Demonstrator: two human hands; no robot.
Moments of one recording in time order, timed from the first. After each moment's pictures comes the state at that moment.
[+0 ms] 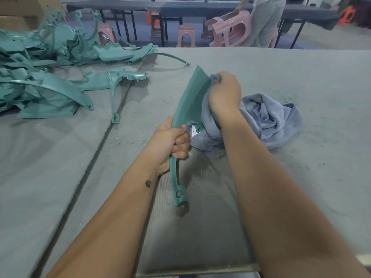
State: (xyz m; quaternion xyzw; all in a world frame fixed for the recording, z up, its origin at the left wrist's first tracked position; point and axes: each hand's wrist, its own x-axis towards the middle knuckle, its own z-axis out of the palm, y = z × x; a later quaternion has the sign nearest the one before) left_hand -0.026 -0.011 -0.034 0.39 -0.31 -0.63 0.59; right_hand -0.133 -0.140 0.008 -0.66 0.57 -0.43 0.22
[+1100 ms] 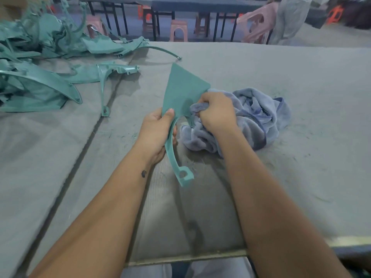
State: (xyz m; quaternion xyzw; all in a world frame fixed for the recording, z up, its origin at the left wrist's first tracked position) left_hand -0.033 -0.021 -0.038 0.51 -0.33 -0.46 0.64; right_hand -0.154 -0.099 -0.015 -0.76 0.56 -0.27 0.18
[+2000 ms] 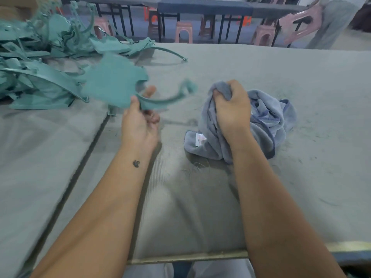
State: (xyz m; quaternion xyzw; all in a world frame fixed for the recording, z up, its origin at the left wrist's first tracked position) left_hand -0.004 -0.031 -0.025 0.36 -0.11 -0.45 0.81; right_hand -0.163 -0.084 -0.010 -0.64 0.50 -0.51 0.28
